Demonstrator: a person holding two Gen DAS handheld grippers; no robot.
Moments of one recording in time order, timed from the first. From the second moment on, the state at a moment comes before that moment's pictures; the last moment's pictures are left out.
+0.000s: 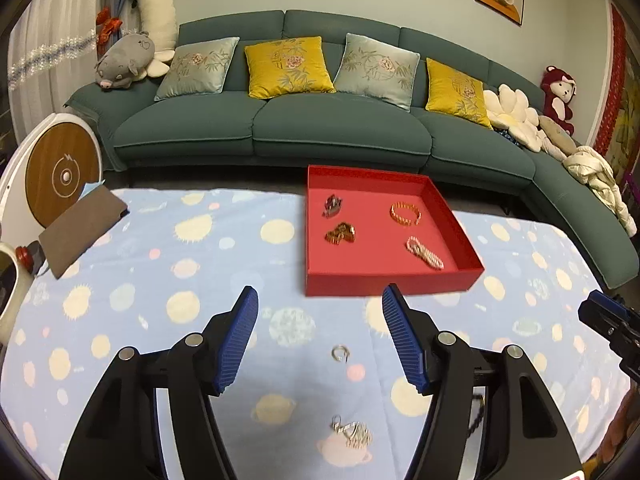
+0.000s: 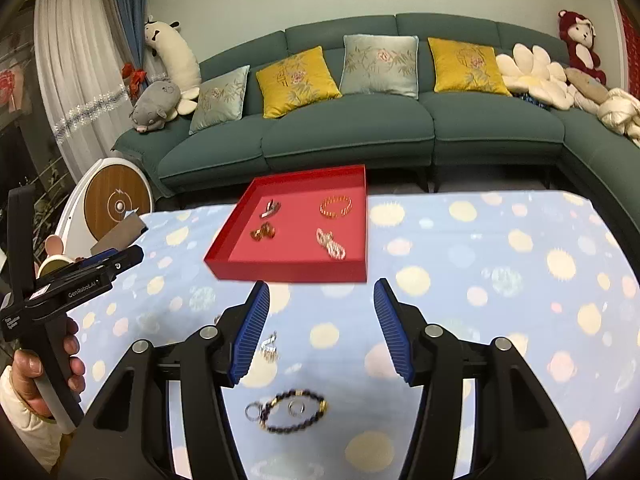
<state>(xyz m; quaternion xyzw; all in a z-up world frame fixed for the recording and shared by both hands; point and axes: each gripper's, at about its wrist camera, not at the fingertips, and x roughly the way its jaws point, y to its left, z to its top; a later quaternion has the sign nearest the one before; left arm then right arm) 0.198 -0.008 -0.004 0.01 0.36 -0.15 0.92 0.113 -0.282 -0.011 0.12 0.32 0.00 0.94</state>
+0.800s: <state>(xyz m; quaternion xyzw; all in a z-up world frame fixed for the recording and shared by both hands) 0.150 0.017 -0.100 0.01 0.45 -0.15 0.88 0.109 -0.250 -0.124 0.13 0.43 -0.04 0.89</state>
